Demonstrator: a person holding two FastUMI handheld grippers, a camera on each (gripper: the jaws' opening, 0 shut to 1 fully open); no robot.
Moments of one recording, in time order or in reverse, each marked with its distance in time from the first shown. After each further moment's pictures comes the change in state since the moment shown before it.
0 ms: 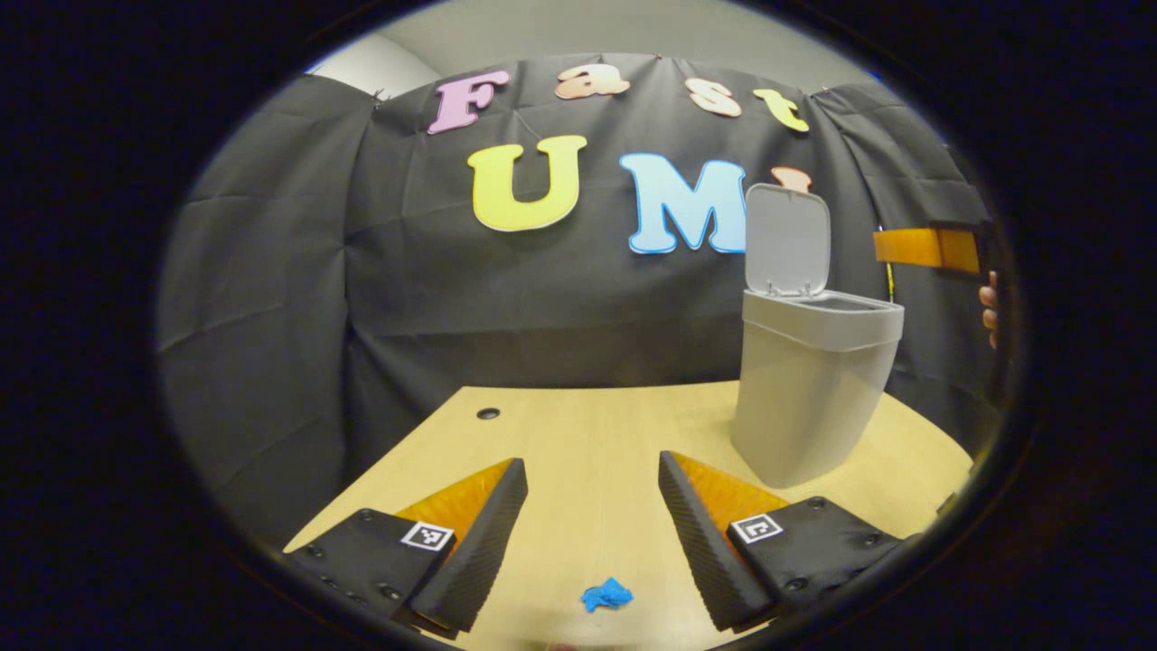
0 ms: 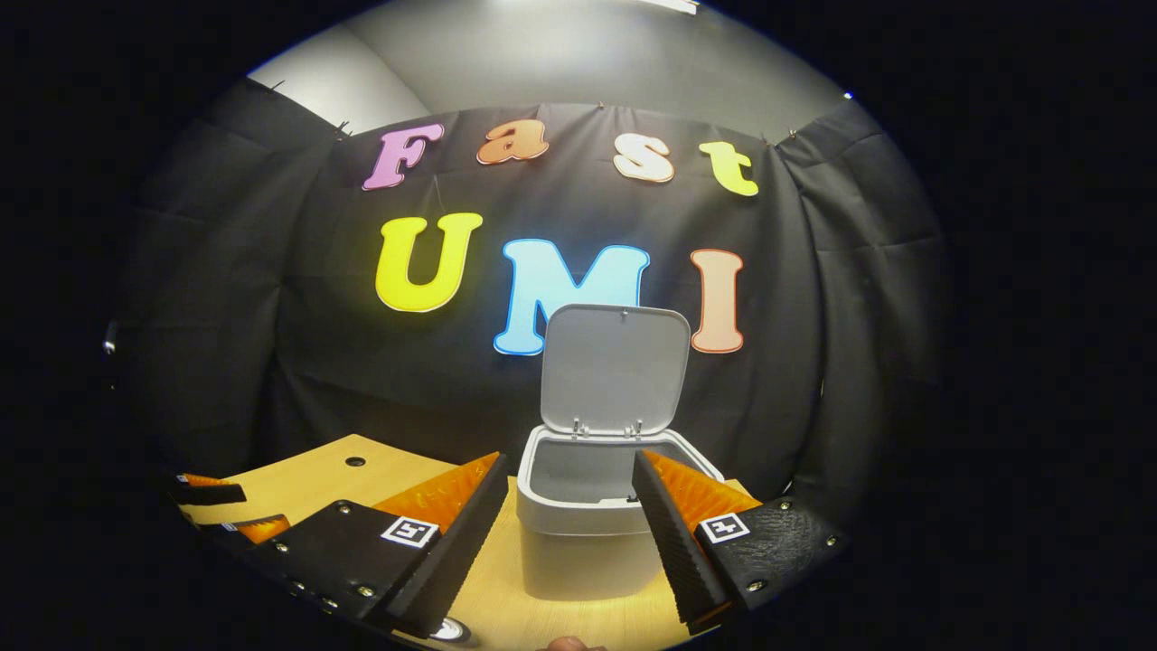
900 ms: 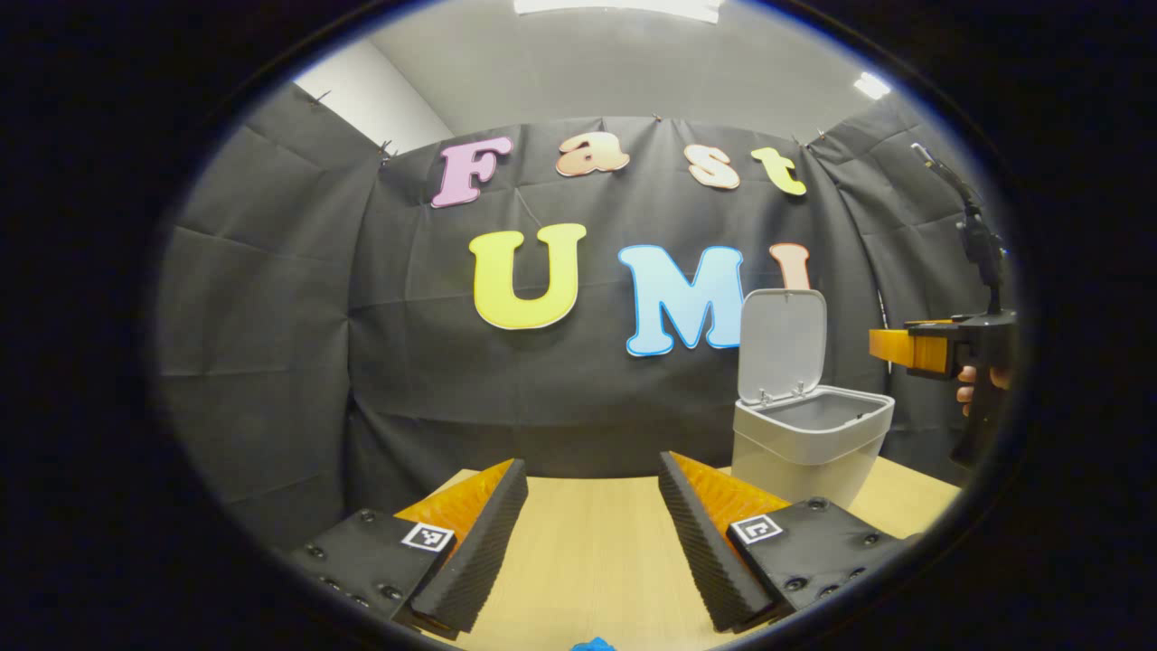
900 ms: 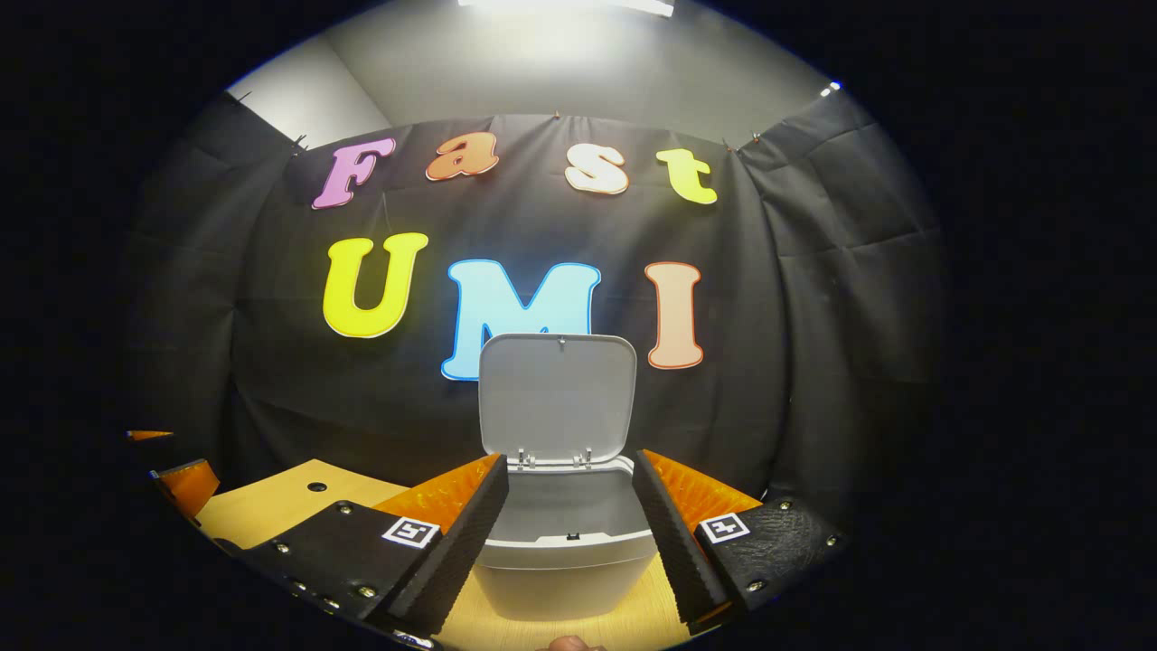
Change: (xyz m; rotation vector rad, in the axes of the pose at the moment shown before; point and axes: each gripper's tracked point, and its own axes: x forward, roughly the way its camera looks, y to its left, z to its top) left arm -0.017 -0.014 0.140 -0.005 -0.290 -0.003; right arm 0.024 -0.051 0.024 0.031 -0.048 -0.123
